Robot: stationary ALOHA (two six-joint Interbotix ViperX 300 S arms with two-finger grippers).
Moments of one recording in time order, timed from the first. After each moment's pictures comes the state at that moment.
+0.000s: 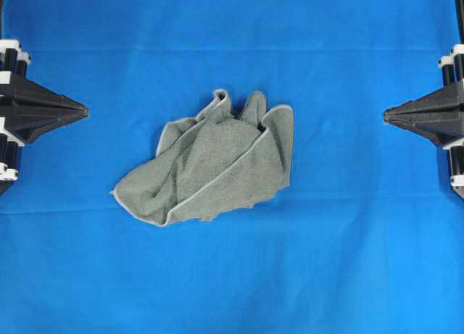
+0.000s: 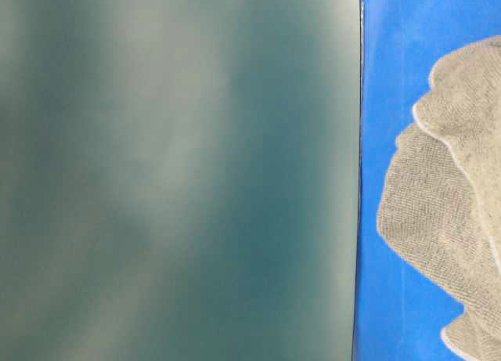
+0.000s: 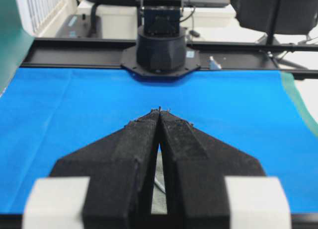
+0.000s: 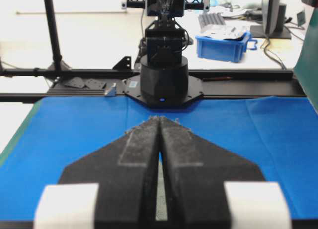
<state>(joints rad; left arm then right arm) 0.00 -0.96 1.17 0.00 -0.29 0.00 0.00 -0.96 1.17 0.00 -0.29 0.00</state>
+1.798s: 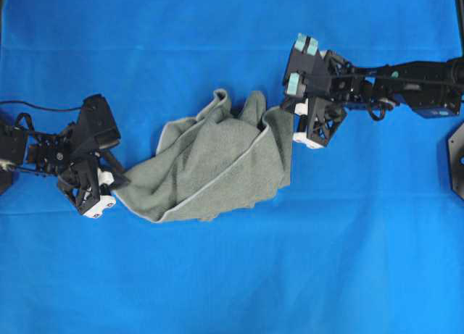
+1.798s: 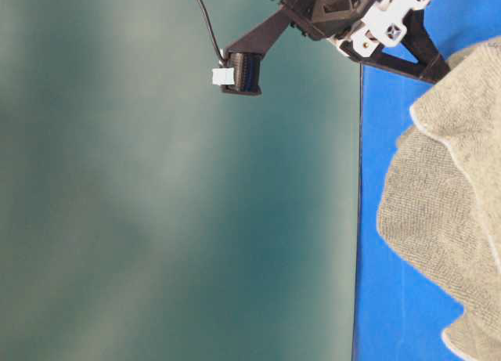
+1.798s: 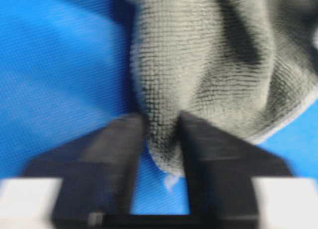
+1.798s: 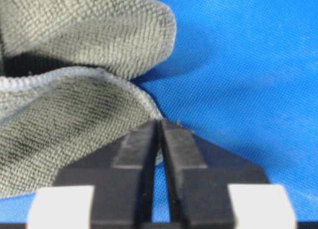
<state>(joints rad) -0.10 -0.15 1.13 -0.04 0.03 -0.57 -0.29 0.09 0.81 -0.04 -0.01 0.04</state>
